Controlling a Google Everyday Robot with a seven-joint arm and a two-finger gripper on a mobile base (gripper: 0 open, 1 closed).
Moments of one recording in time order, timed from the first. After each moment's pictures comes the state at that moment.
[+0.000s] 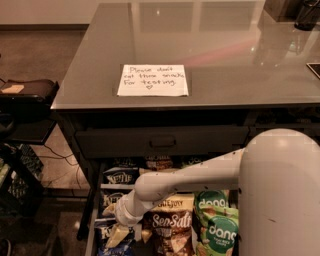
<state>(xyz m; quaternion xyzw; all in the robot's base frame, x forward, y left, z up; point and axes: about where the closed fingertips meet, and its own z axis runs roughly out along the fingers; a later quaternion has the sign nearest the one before) 0.398 0.178 0.442 -0.74 0.57 0.30 0.21</state>
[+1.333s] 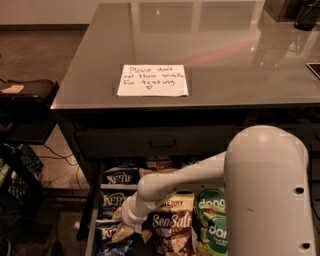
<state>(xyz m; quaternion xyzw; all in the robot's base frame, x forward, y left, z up) 0.403 0.161 0.405 -0.73 0.59 0.30 0.17</state>
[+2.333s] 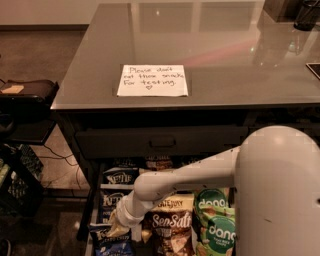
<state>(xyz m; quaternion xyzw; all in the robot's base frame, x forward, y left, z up) 0.393 0.172 0.438 -0.74 0.57 0.30 0.18</state>
